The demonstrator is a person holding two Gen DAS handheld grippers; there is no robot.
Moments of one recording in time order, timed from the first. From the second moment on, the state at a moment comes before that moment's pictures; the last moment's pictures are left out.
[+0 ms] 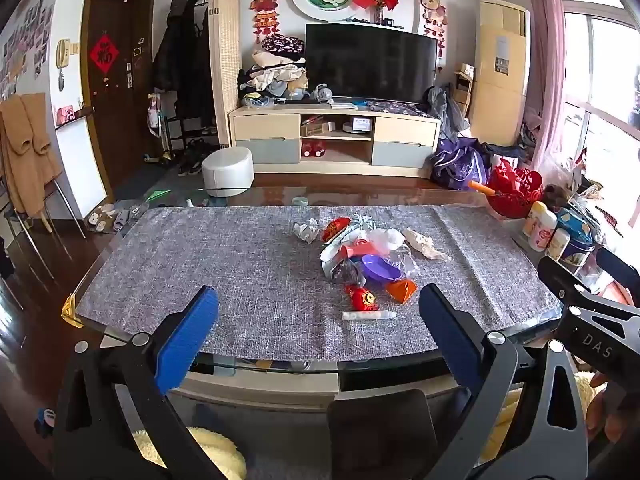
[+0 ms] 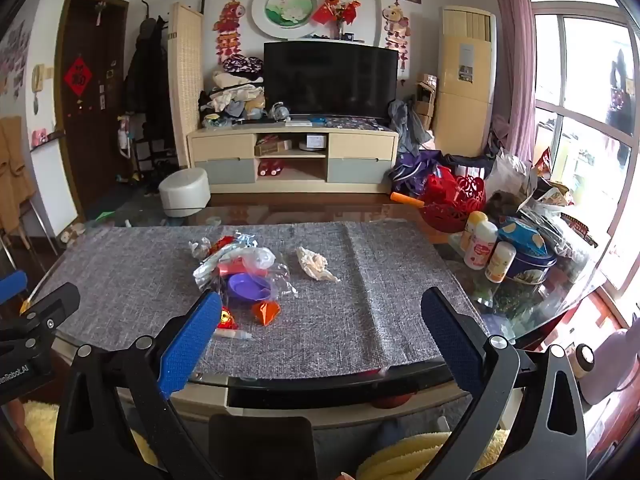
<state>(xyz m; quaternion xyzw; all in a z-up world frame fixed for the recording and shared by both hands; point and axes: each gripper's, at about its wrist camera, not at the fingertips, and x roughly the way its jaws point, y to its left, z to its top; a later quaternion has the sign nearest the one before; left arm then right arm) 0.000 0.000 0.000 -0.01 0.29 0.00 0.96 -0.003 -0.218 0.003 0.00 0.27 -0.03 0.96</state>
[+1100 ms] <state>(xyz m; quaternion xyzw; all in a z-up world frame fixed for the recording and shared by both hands) -0.006 -0.003 0.019 0.00 0.28 0.00 0.96 -0.006 -0.219 0.012 0.01 0.26 -0.02 0.97</state>
